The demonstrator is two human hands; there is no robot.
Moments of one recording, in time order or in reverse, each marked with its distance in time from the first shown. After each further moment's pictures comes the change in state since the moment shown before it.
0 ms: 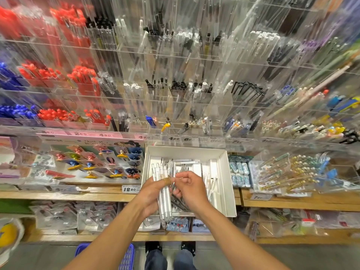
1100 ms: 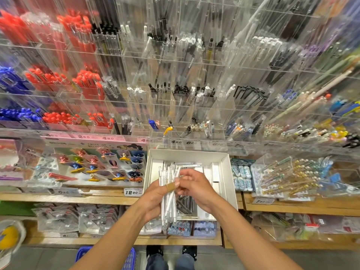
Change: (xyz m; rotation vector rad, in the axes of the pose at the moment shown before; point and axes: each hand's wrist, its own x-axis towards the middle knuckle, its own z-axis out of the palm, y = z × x) left_hand -0.002 0.000 -0.001 0.035 -0.132 -0.005; right_hand 0.021 -0.010 -0.017 0.257 -0.308 0.053
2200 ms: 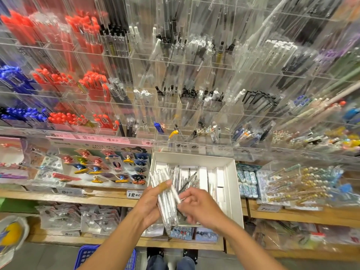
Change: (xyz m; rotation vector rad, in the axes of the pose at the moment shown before) left_hand -0.009 0.008 -0.004 -0.265 0.087 -0.024; right_hand -0.034 0.003 -0.001 -0.536 -0.078 0.050
